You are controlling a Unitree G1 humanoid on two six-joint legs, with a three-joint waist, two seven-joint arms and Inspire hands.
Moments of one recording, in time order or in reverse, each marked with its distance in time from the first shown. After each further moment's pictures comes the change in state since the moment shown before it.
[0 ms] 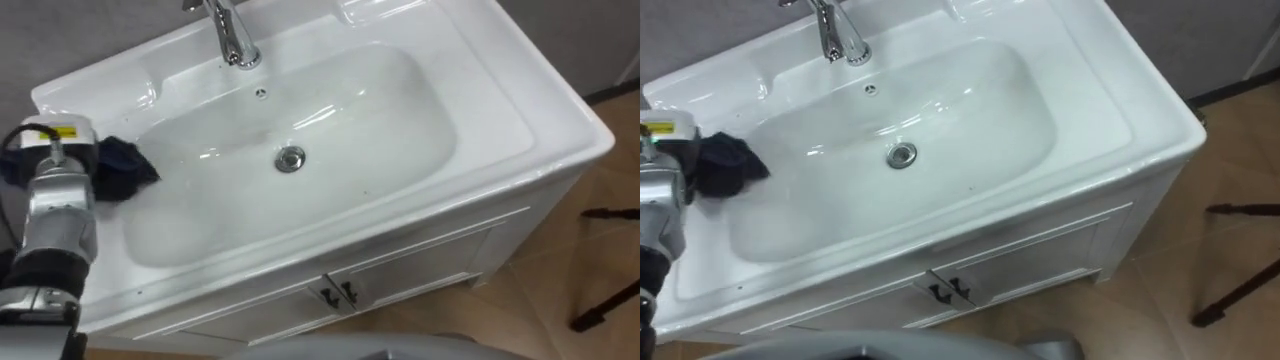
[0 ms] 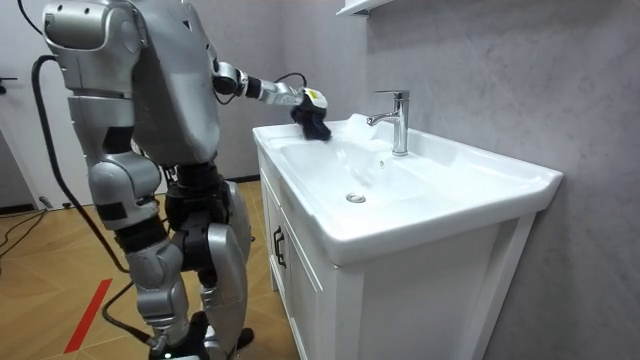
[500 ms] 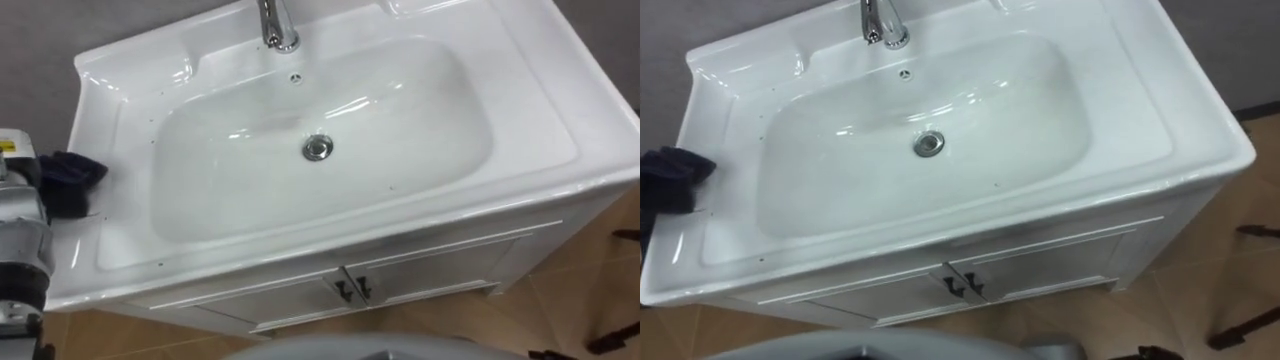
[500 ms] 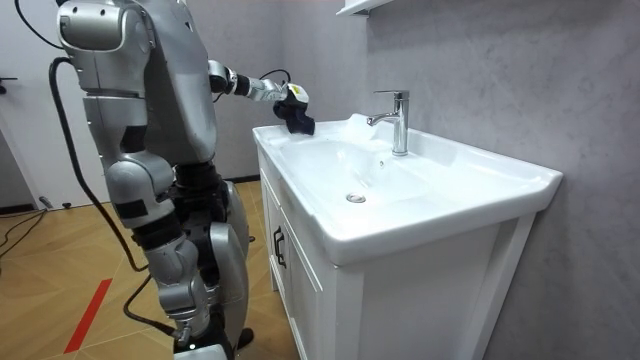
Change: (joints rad) left arm 0.019 0.026 0.046 -0.001 -0.067 0.006 0.018; right arm -0.022 0.002 0.037 0.001 0.145 -0.061 -0.012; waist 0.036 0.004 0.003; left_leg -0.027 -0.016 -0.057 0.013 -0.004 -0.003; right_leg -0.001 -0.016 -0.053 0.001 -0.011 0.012
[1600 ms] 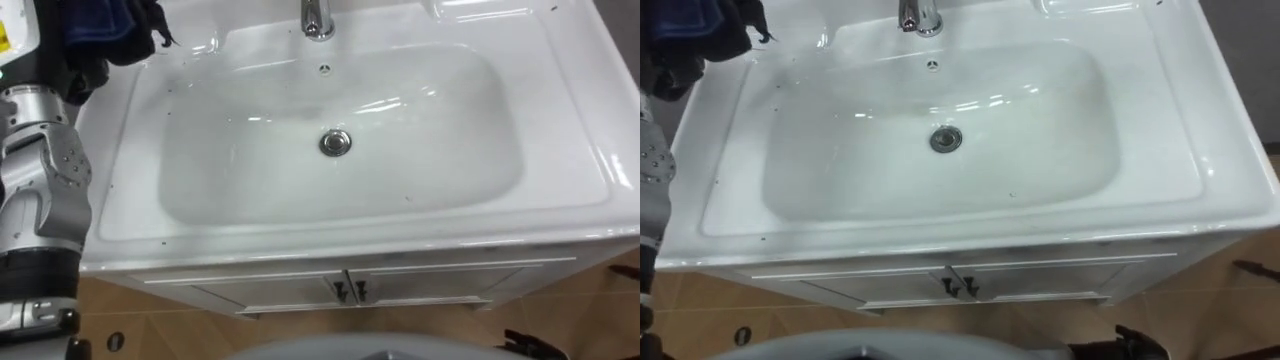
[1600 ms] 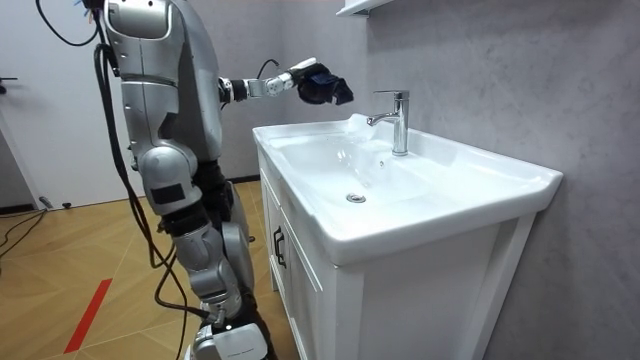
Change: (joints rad) left arm 0.005 -0.145 0.112 -0.457 -0.540 -0.241 0.487; right arm 0.024 0.024 0.099 0.001 0.229 -0.115 0.052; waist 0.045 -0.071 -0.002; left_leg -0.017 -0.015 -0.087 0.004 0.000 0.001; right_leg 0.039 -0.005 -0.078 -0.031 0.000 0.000
